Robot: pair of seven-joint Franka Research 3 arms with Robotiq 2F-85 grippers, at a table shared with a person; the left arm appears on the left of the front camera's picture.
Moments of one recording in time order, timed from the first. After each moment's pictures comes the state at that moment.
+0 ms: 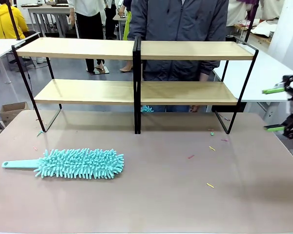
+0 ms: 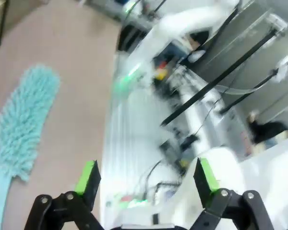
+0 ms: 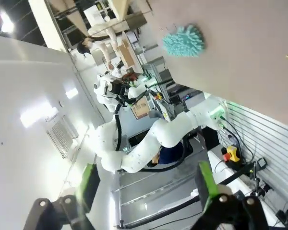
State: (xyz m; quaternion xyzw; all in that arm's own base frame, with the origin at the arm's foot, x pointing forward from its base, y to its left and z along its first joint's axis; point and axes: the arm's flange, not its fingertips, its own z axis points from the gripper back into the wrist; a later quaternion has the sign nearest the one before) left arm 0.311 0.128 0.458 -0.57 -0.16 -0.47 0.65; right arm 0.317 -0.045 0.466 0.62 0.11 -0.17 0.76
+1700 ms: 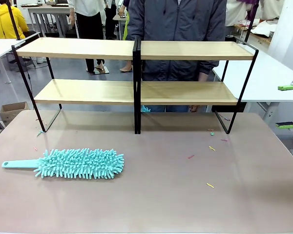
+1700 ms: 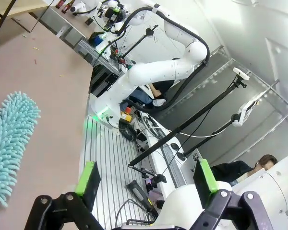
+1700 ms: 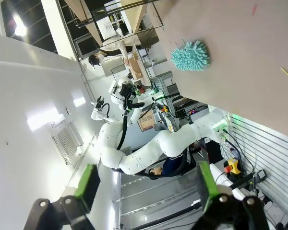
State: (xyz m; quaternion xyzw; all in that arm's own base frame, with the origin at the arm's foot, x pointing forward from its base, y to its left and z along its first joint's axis) left arm 0.335 0.126 0.434 -0.67 -0.16 -0.37 0.62; right arm 0.307 -0.072 0.468 0.63 0.07 -0.19 0.75
